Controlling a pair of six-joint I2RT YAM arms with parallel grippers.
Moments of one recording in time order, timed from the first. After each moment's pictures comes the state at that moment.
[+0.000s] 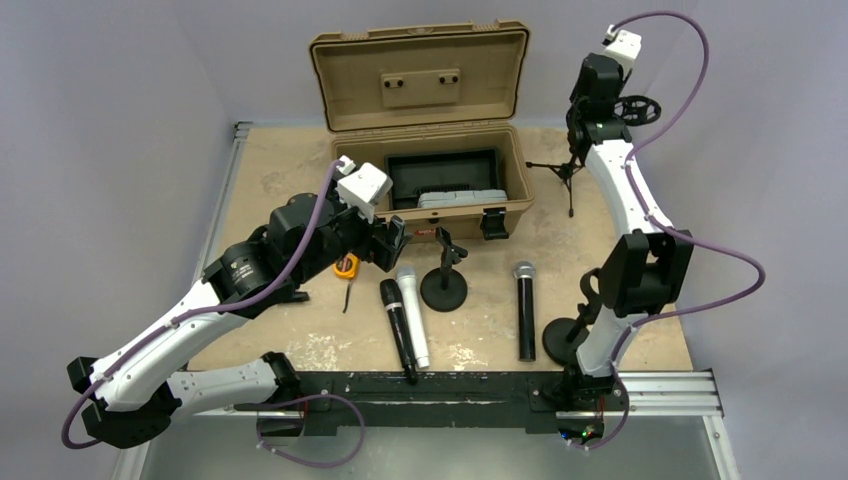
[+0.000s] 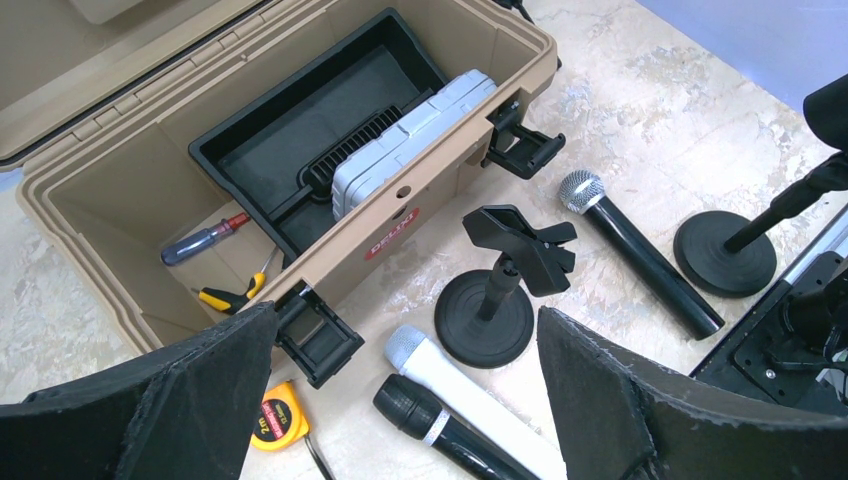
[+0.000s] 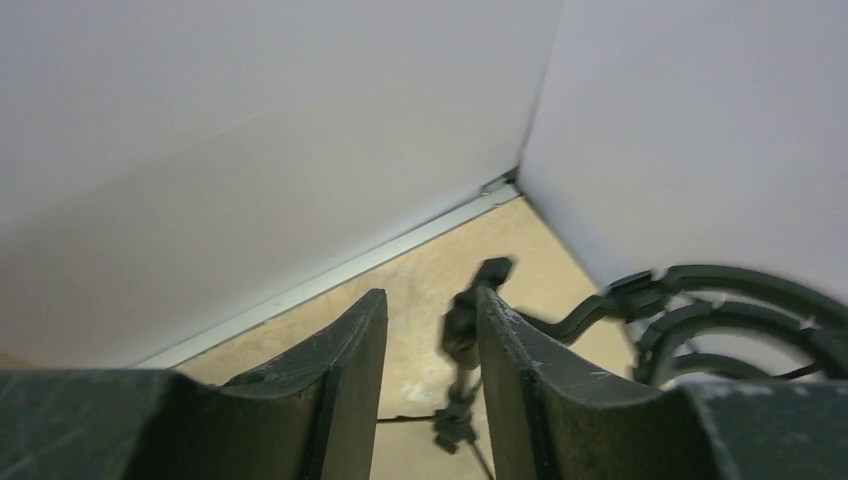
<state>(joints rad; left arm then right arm) -0.93 0.99 1.28 -0.60 -0.23 -0.08 0.08 1.82 1.77 -0.15 0.59 0.15</state>
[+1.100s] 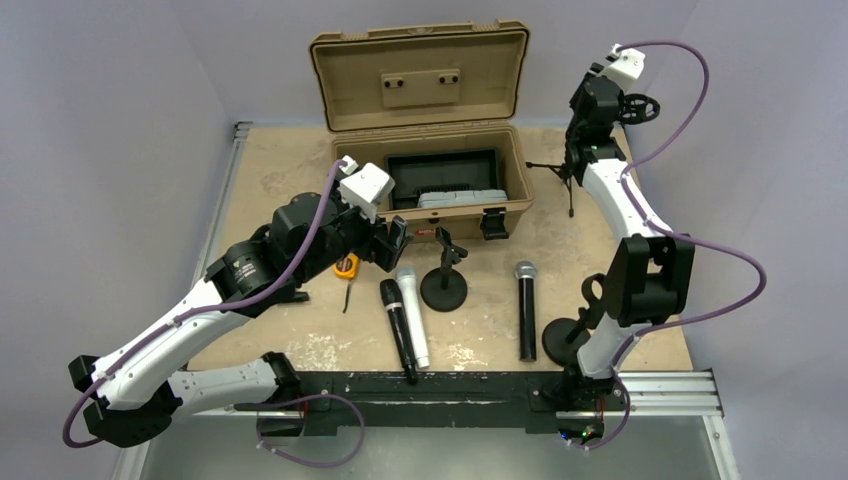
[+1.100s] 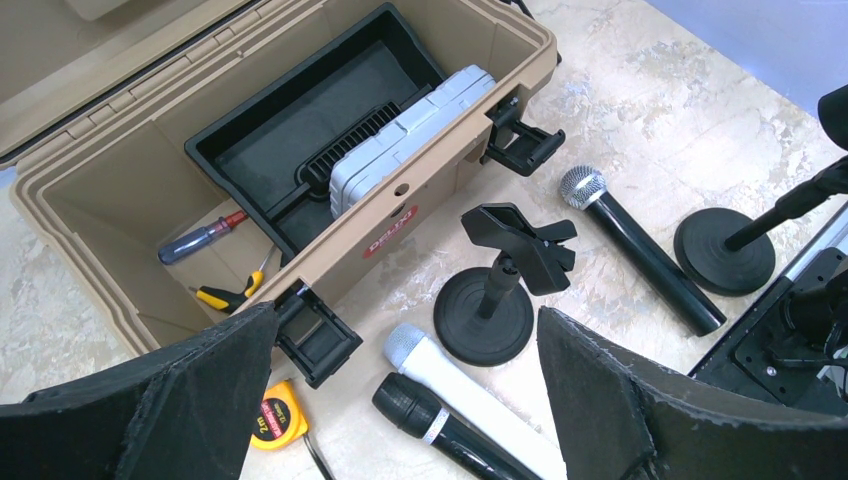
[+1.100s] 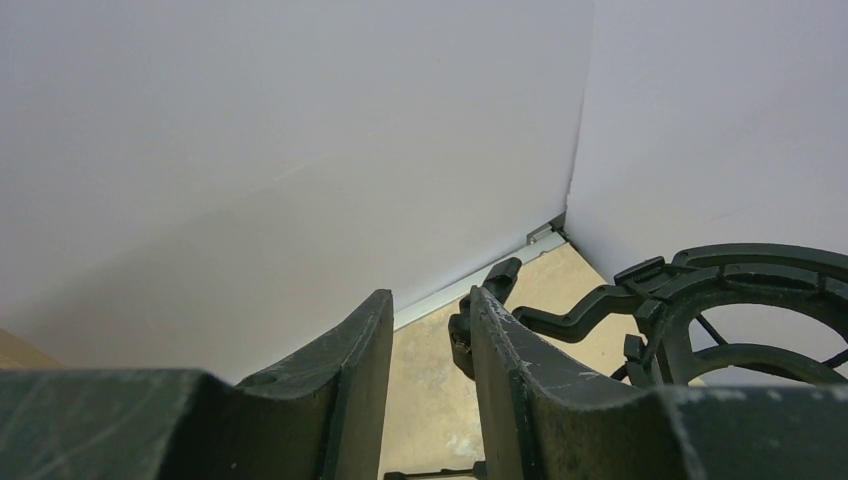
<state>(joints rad) -0.93 1.00 1.28 -0.60 -0.23 -0.08 0.07 1.76 1.51 0.21 0.53 0.19</state>
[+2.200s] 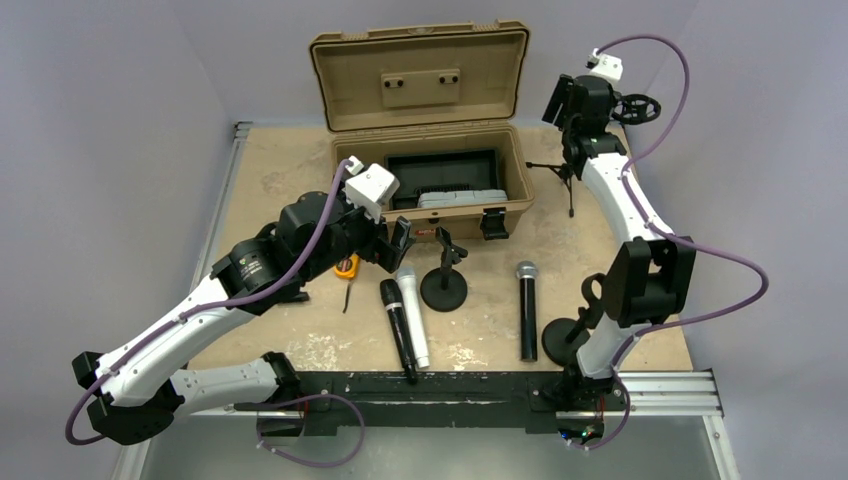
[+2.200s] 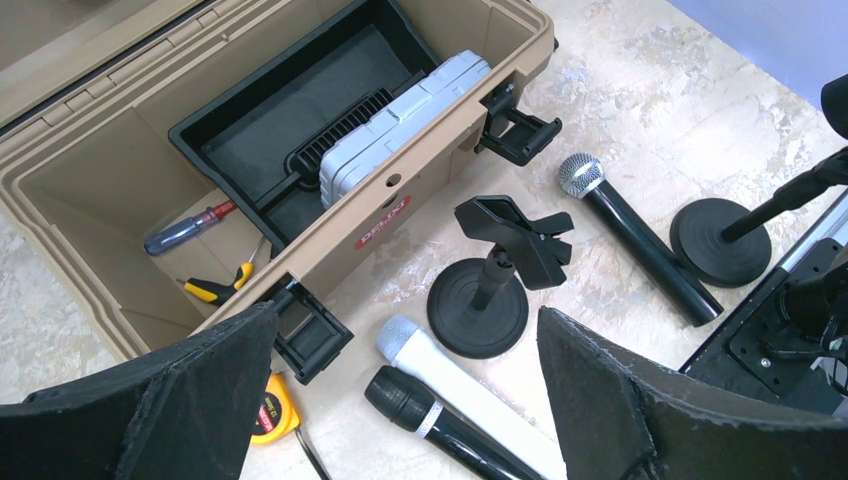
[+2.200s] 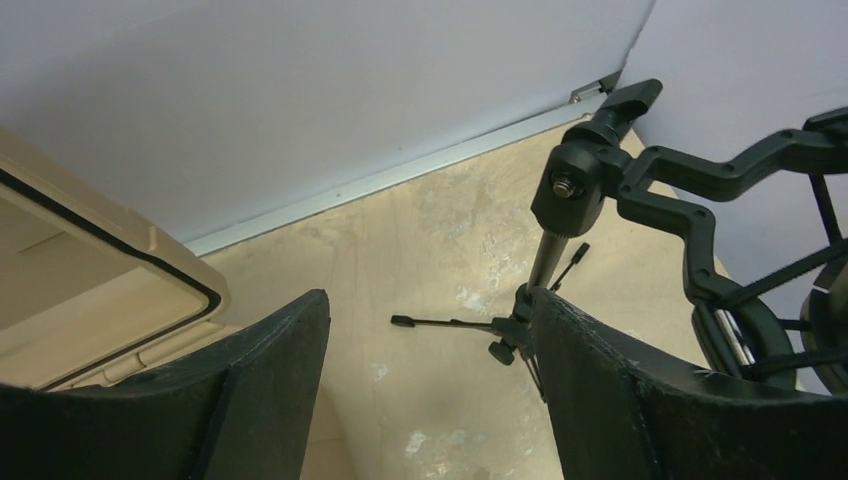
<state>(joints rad) -0.93 1.02 1.28 -0.61 -0.22 -0.09 0.09 1.74 1.59 -0.15 0.39 0.23</state>
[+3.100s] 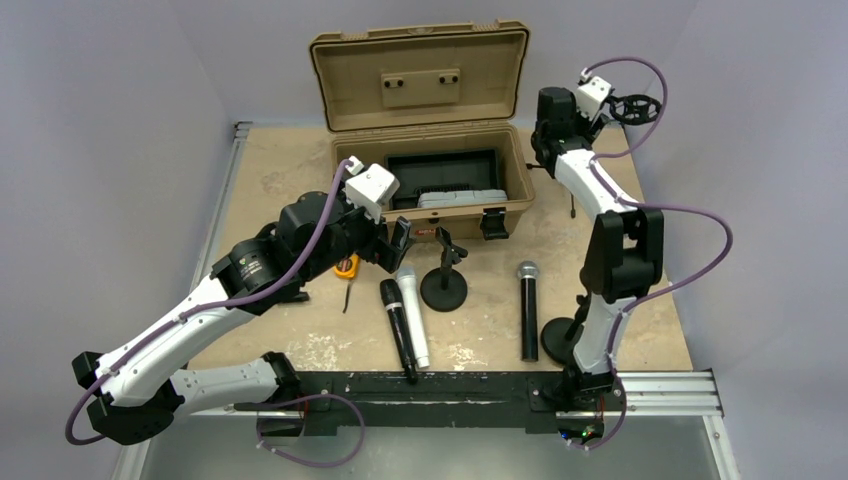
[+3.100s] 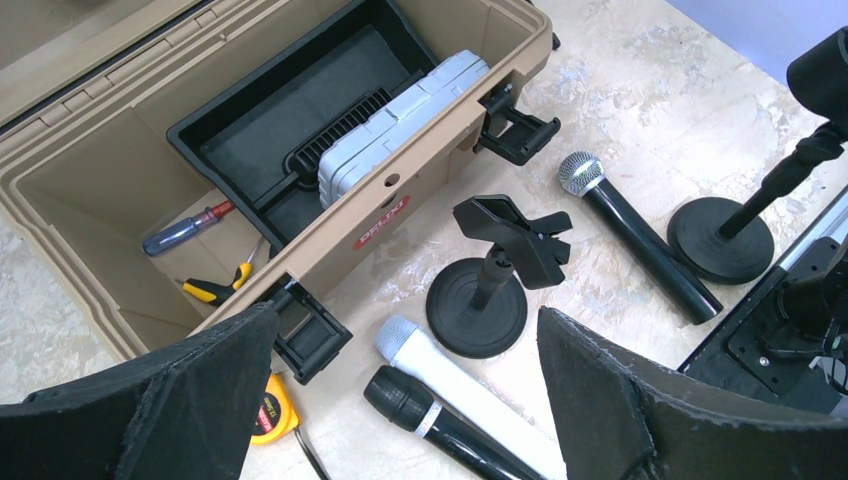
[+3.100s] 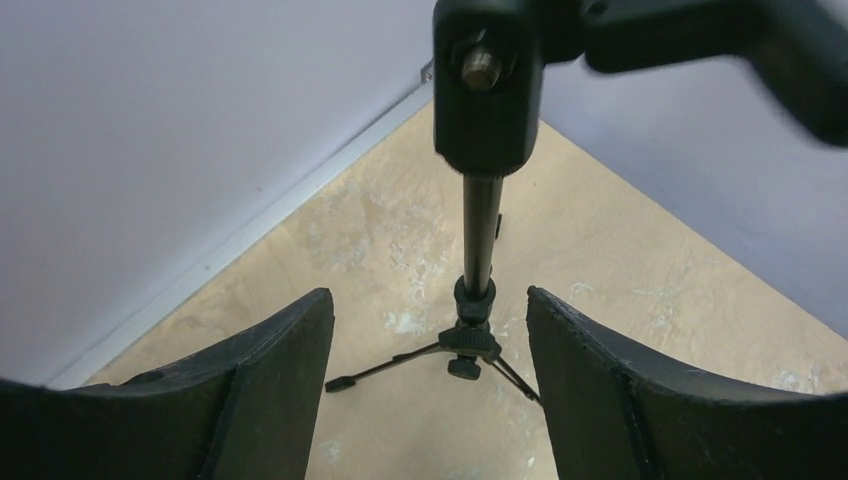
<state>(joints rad) -0.93 1.02 1.28 -0.61 -0.22 -0.09 0.15 1.92 1.63 -0.10 0.88 0.42</state>
